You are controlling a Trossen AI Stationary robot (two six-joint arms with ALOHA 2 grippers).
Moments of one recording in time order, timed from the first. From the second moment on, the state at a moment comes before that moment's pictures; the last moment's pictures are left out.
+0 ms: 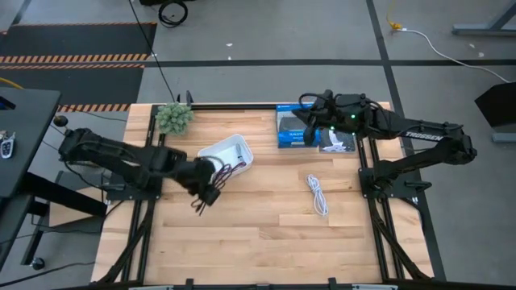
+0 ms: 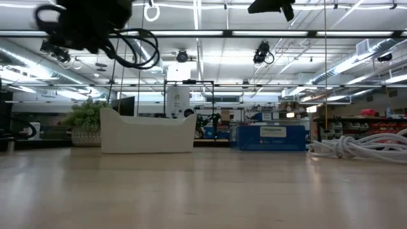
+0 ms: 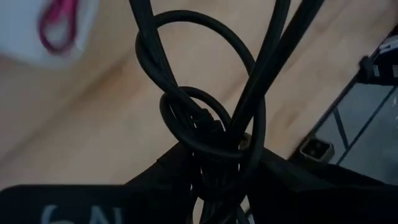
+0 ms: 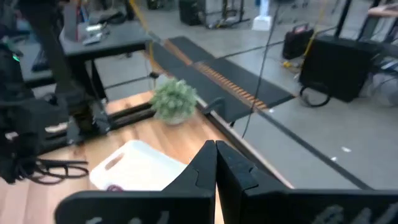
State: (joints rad) left arm -0.19 1.22 1.03 -0.83 0.09 -1.12; right arm -0.18 1.08 1.13 -0.31 0.29 0.13
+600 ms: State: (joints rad) left arm 0.27 1.26 1.03 -0.68 -0.02 -0.60; right arm -0.15 0.99 1.13 -0.33 0.33 0.15
